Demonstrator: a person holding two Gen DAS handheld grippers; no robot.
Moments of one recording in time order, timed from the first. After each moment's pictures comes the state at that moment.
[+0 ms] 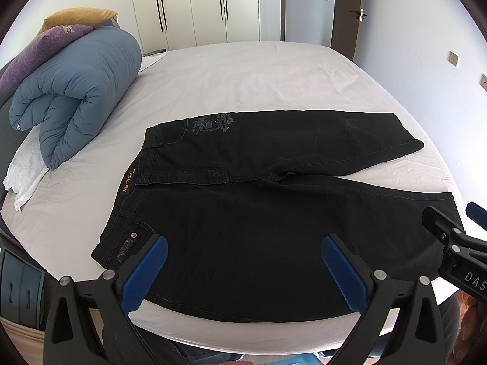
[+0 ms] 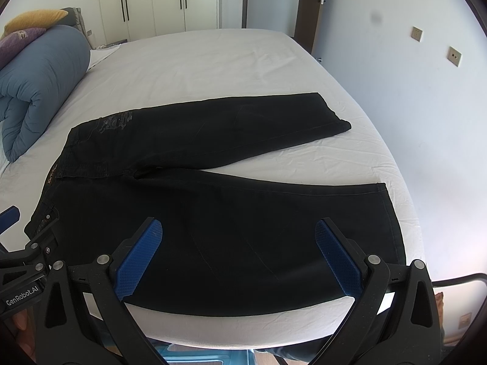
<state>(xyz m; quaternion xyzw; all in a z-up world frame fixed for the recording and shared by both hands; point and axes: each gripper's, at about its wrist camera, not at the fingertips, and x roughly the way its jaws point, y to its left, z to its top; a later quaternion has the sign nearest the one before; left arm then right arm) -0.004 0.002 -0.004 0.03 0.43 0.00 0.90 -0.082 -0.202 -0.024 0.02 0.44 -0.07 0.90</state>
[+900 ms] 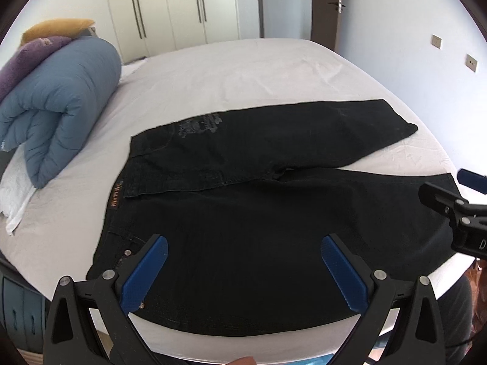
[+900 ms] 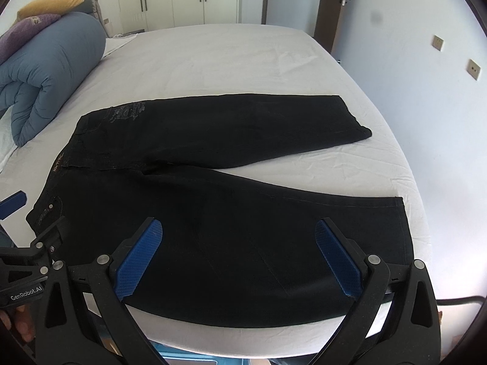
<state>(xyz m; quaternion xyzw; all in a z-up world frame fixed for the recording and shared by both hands) 0.018 0.017 -0.028 0.05 0.44 -0.06 0.89 -0.052 -0.190 -0.039 0.00 0.45 -0.02 0.89</state>
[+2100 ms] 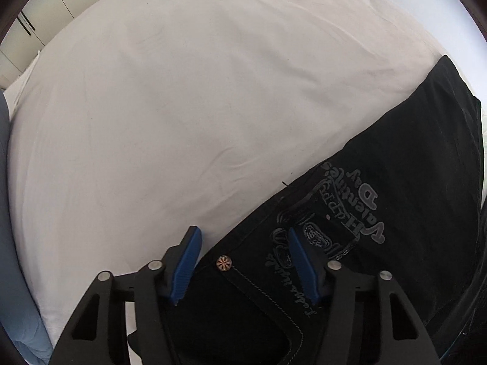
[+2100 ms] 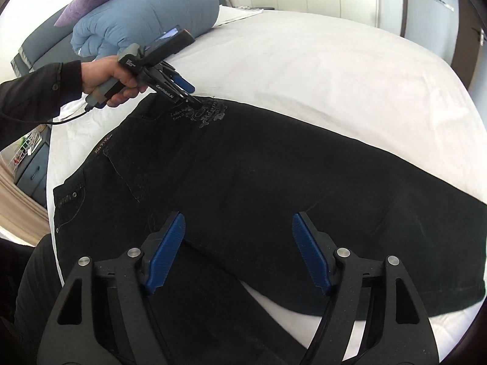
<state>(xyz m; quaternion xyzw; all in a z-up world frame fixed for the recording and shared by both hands) 0.426 0.123 -0.143 0.18 0.60 -0.22 0.75 0.184 -0.155 -0.112 -0.06 0.46 0.30 0.84</state>
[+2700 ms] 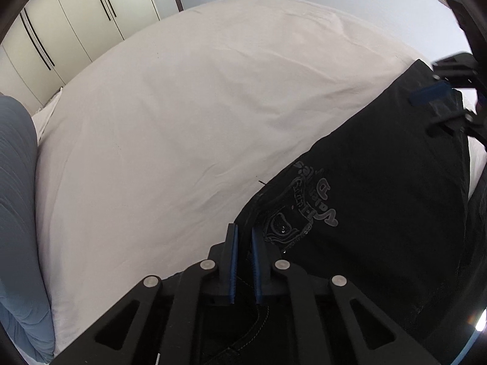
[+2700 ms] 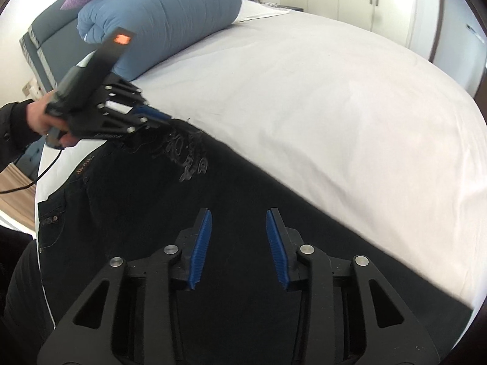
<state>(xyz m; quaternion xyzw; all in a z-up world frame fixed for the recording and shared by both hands) 0.357 0.131 -0.091 0.21 0.48 -0.22 0.82 0.317 -0.093 -0.100 -0.12 0.45 0.35 0.81</state>
